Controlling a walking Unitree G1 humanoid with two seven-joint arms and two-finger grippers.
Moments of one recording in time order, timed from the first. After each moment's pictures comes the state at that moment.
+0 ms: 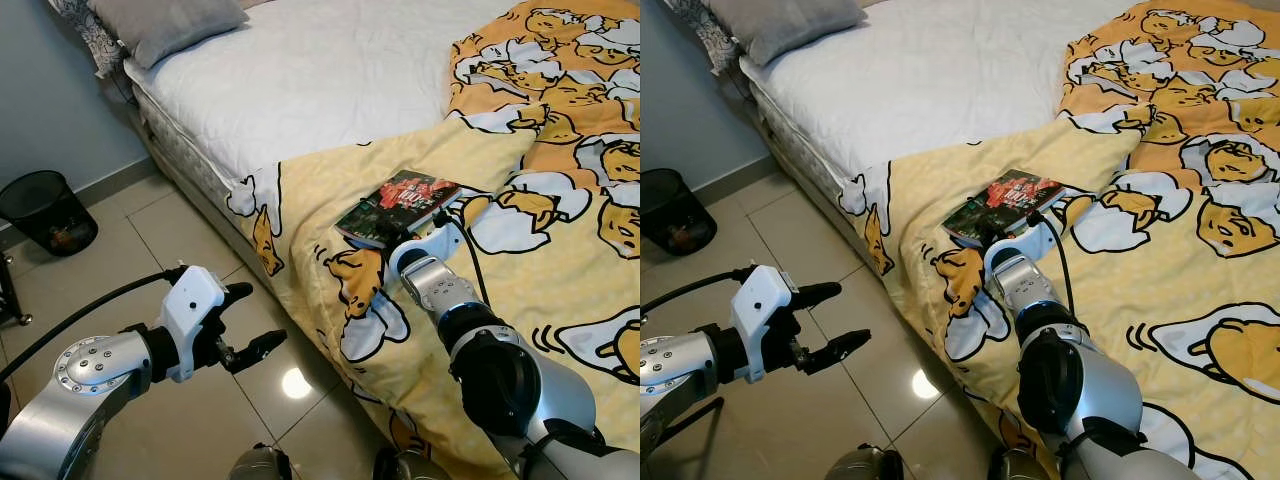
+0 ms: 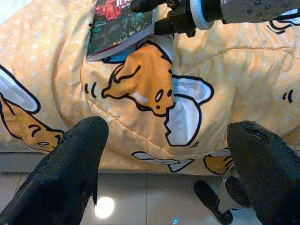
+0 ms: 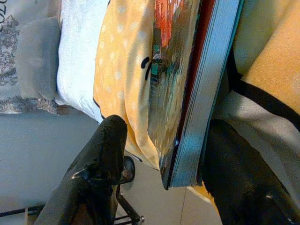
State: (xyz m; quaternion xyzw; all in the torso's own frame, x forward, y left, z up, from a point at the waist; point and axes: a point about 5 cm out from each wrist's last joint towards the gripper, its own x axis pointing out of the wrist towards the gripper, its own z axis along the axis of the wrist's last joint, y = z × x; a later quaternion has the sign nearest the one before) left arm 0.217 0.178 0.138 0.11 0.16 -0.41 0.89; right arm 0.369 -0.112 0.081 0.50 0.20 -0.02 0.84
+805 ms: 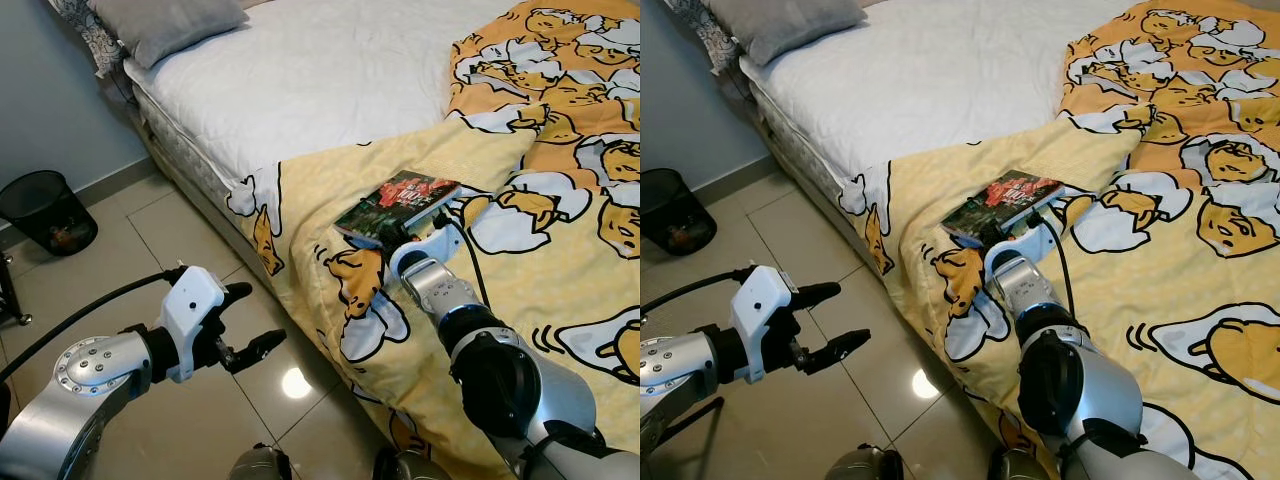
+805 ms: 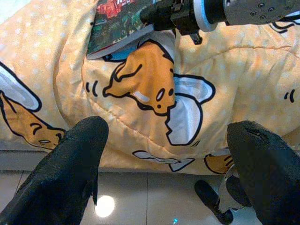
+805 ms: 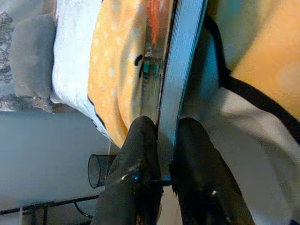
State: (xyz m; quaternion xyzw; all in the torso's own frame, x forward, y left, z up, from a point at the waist) left arm 0.217 0.179 0.137 0.11 0.16 -0.41 0.89; right arm 0.366 -0.114 0.075 0.49 0.21 -0.03 0.84
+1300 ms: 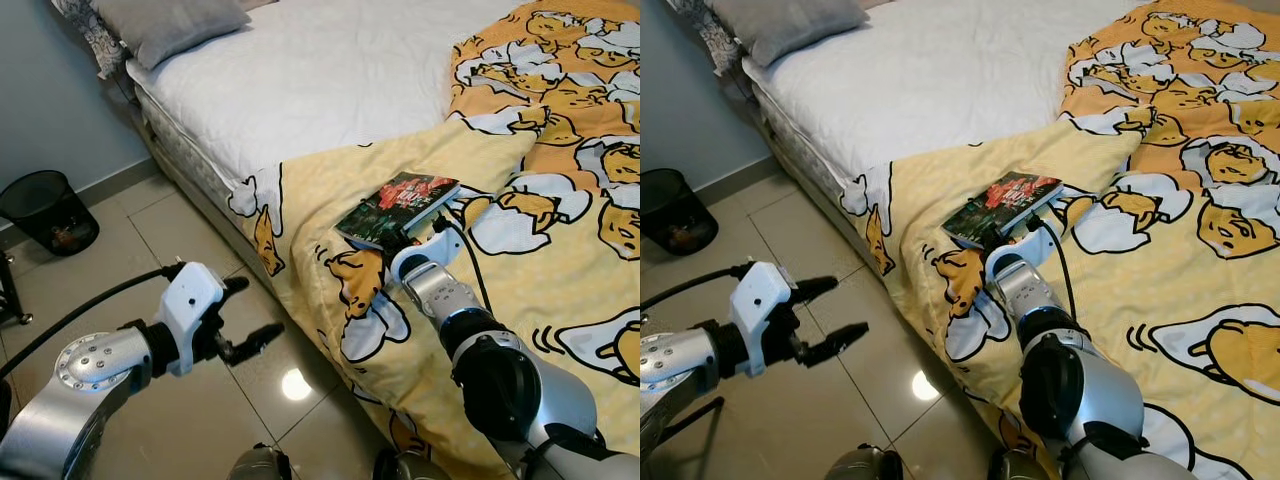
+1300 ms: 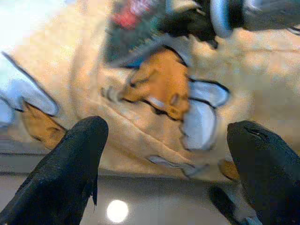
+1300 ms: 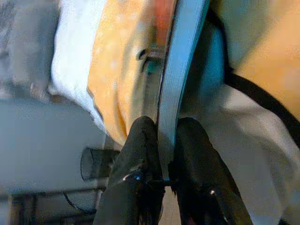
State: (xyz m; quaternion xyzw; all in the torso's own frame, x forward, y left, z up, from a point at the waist) left arm 0.230 0.179 0.139 0.13 0.13 -0.37 0.91; right arm 0.365 -0.119 0.073 0.45 0.21 0.00 0.87
